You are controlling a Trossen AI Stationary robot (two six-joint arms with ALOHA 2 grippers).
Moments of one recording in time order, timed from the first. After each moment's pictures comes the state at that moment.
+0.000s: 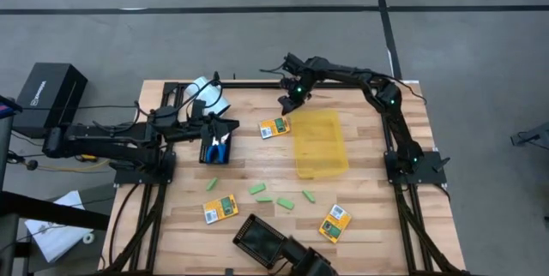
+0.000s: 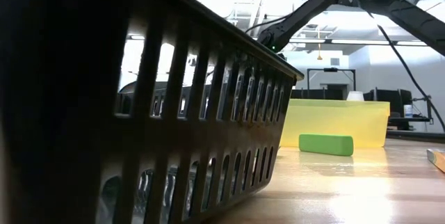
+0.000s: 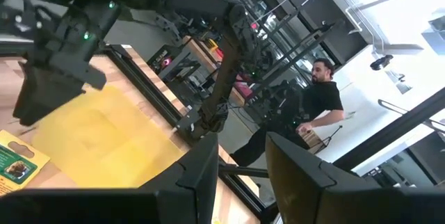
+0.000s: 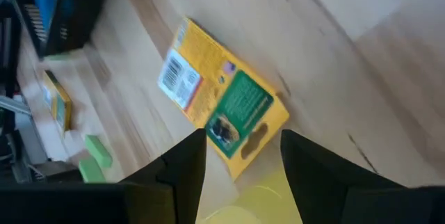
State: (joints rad) left arm 0.12 0.80 0.51 0.33 -0.07 -0.83; right arm -0.66 2.25 1.78 -0.88 -0.63 0.14
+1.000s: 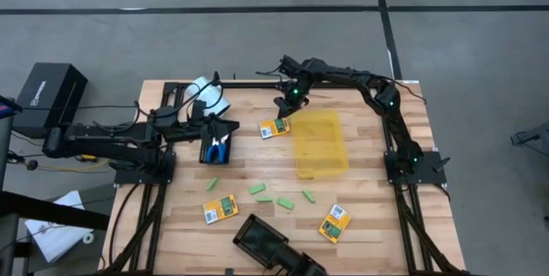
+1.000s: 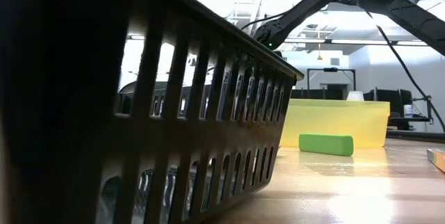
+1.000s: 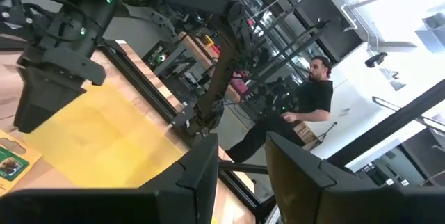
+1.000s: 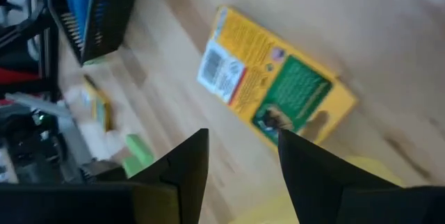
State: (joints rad) left arm 0.12 0.80 0.51 0.33 -0.05 -0.83; right arm -0.61 2.25 1.80 -0.90 -0.70 0.27
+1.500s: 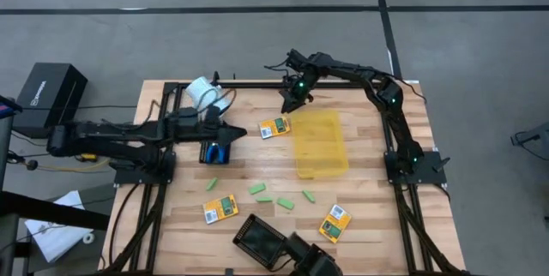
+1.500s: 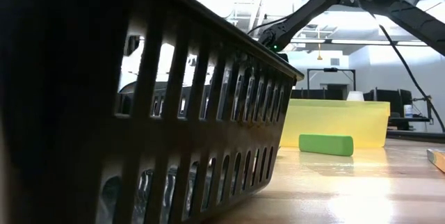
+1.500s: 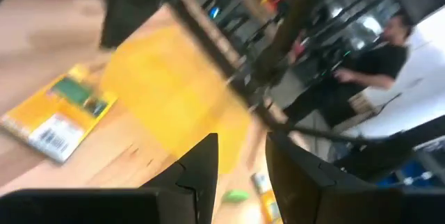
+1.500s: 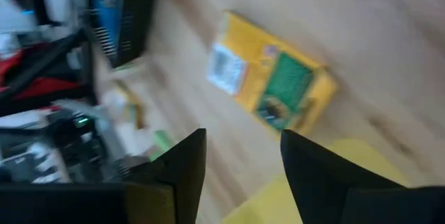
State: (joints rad) left arm 0.19 0.97 0.51 0.20 0.01 -0.83; right arm -0.68 2.24 1.80 -0.94 -0.83 0.28
